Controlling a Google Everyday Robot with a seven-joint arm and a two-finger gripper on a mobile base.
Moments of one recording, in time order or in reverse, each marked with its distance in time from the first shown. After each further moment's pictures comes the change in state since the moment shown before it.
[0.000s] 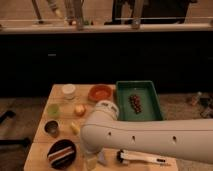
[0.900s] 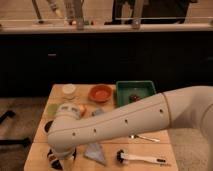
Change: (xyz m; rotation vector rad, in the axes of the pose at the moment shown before) arm -0.084 -0.040 0.062 -0.047 0.006 -0.116
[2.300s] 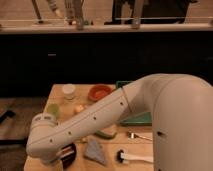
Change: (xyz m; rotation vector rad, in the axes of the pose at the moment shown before) arm -0.022 -0.008 0.055 -0.080 0.089 -0.039
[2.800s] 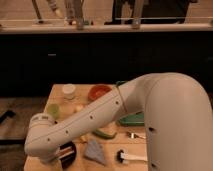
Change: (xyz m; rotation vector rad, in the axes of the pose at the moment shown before) arm -0.002 -0.007 0.012 -0.022 0.010 -0.012
